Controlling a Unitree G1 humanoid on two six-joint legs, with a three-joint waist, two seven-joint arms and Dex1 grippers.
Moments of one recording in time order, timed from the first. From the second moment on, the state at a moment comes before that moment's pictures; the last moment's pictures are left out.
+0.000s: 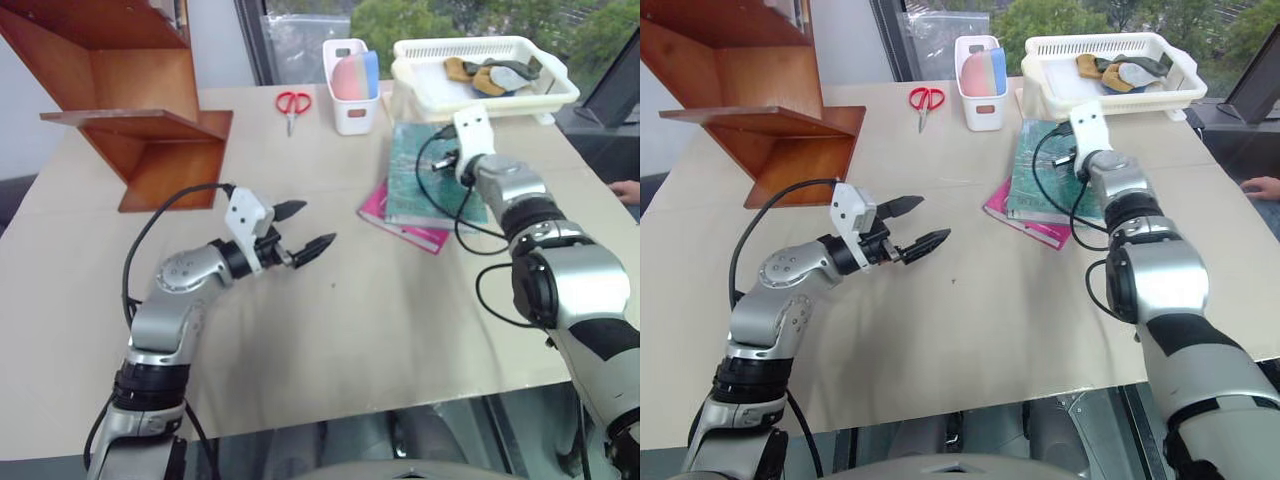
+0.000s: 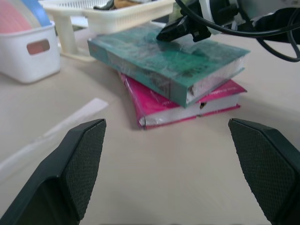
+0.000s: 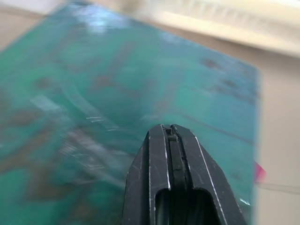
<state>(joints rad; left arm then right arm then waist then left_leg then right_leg) -0.29 0.52 0.06 -0.21 -0.40 0.39 -0.78 -1.30 -0.29 -0.04 1.31 -0.12 0.20 0.33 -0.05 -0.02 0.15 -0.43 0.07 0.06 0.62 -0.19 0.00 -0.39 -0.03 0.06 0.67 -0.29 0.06</state>
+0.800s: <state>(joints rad) -0.25 0.52 0.08 -0.27 -0.43 0.41 -0.74 -1.32 -0.44 -0.30 1.36 0.07 0.25 0.23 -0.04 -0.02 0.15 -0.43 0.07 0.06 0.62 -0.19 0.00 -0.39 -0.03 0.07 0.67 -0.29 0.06</state>
